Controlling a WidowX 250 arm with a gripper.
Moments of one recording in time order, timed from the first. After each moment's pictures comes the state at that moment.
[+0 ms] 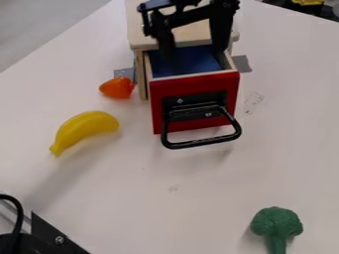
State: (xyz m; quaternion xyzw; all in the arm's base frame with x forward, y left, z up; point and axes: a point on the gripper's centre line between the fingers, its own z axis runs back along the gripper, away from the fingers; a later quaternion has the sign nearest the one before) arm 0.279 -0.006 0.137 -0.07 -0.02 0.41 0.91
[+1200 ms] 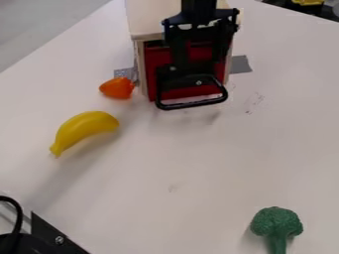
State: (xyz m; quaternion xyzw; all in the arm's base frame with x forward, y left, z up) arm 0.364 0.035 0.086 0.00 -0.01 0.45 0.89
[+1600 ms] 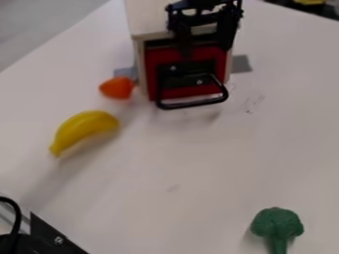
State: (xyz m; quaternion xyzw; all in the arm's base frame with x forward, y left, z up) arm 0.360 0.032 0.091 -0.01 0.02 0.46 0.89
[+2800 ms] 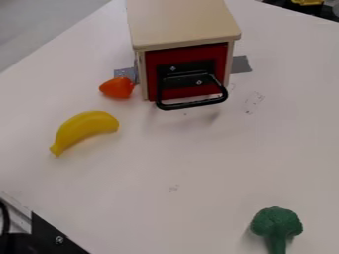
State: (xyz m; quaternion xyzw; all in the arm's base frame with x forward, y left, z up) arm 0.207 0.015 0.278 -0.16 -0.01 0.46 0.87
